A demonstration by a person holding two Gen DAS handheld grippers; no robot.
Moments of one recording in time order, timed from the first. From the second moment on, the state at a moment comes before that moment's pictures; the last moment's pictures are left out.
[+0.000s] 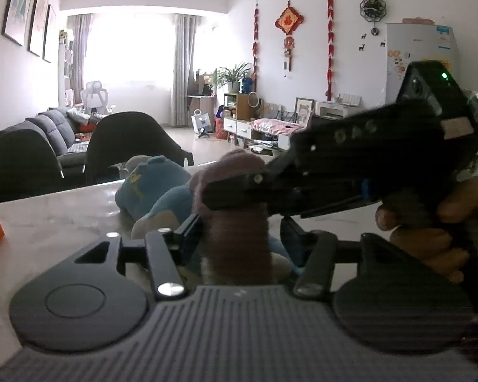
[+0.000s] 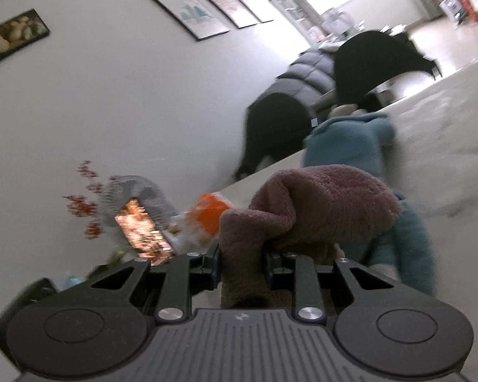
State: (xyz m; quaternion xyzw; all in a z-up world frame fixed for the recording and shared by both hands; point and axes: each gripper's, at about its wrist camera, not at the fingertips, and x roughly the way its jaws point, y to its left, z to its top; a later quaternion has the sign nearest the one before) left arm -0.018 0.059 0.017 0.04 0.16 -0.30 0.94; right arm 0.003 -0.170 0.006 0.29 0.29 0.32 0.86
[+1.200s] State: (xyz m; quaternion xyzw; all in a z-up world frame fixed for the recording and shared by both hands) left arm -0.001 0.156 -0.007 -0.37 0.20 -0.52 0.75; right arm 0.035 -0.162 -0.013 0.45 0.25 0.54 0.67
